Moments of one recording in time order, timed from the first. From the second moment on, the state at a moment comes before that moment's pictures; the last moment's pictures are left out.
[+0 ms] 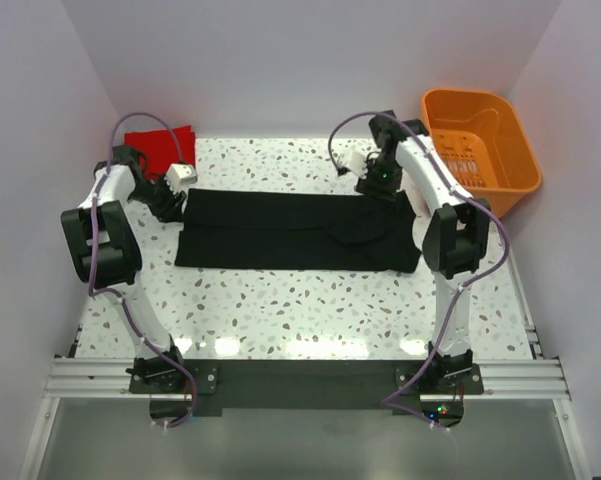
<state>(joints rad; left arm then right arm) 0.26 2.01 1.55 -0.90 0.59 1.22 0.29 2.15 2.04 -1.27 -0.03 -1.08</state>
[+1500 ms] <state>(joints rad) 0.34 1.95 1.26 -0.90 0.58 0.74 0.02 1.96 1.43 -1.25 -0.28 -0.55</state>
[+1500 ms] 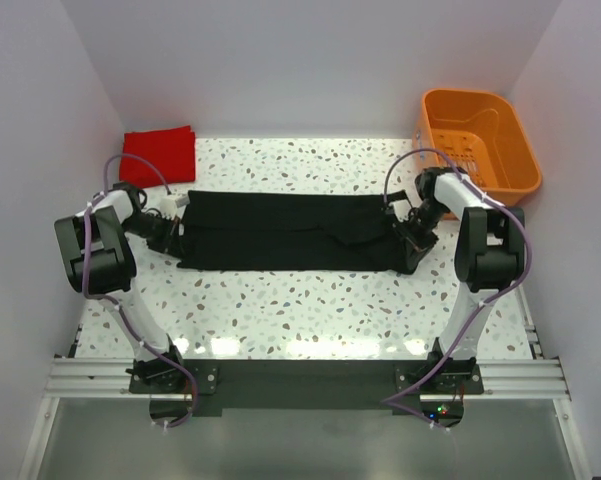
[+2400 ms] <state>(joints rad) 0.36 1.90 1.31 -1.01 0.60 0.89 0.02 1.96 1.36 -1.22 -0.20 -0.53</state>
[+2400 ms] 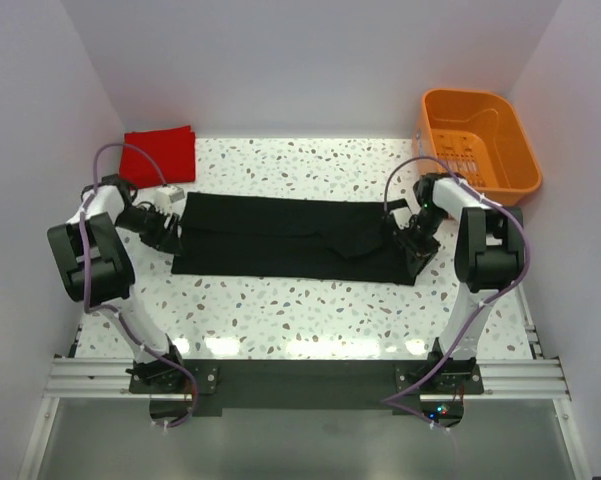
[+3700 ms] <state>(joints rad) -0.81 2.01 1.24 0.13 0.52 0.98 0.02 1.87 1.45 -1.21 -0.41 -0.32</state>
